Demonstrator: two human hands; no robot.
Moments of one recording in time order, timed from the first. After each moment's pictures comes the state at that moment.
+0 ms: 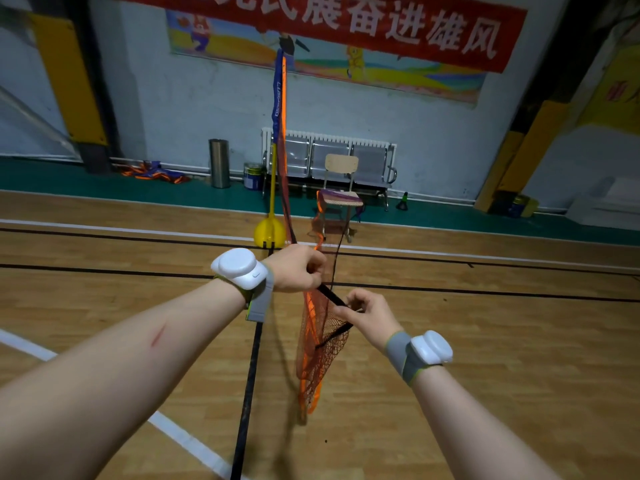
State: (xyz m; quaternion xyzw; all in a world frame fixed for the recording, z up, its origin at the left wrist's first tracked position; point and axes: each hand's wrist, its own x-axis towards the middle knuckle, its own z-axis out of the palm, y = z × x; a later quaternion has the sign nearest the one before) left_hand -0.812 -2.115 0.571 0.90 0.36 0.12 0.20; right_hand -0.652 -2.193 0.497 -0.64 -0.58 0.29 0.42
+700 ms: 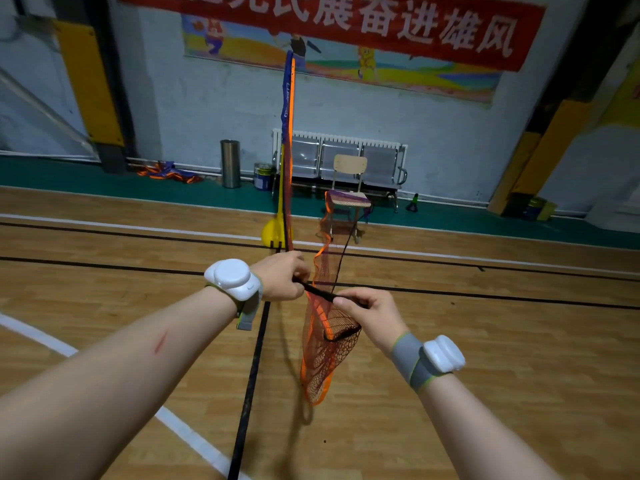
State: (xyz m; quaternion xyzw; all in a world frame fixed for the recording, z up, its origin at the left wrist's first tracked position) left_hand -0.804 -2.119 0.550 0.90 0.42 0.07 0.12; right_hand -0.632 -2.214 0.511 -0.57 -0.58 0.32 0.49
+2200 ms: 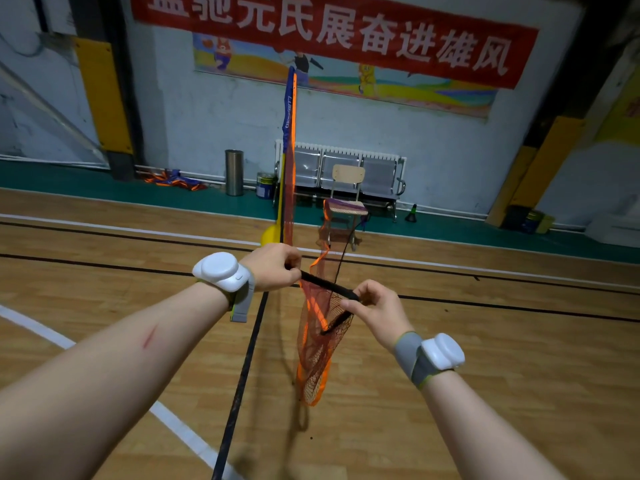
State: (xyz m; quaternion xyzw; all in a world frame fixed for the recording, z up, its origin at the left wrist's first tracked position) left_hand -0.775 -2.197 0.558 0.86 0.46 0.17 0.15; right_hand -0.574 -2.279 0.502 -0.61 -0.61 0.23 0.45
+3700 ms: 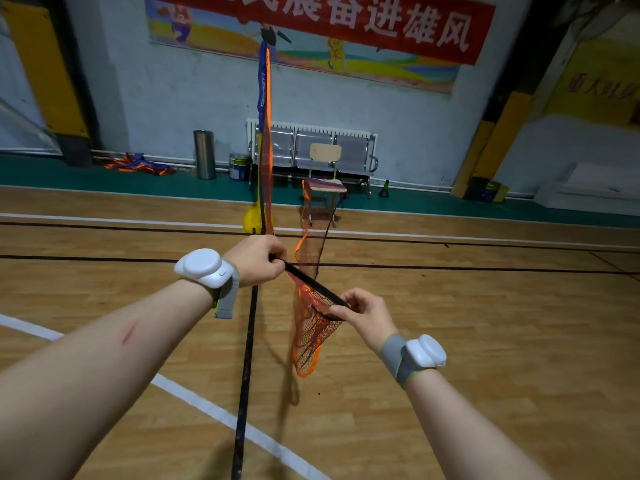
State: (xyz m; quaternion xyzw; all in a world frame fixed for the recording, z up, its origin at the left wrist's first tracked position) left_hand -0.907 -2.243 0.551 0.88 0.41 0.18 0.15; right_hand -0.711 -2.353 0.477 -0.64 -0.53 0.30 0.48
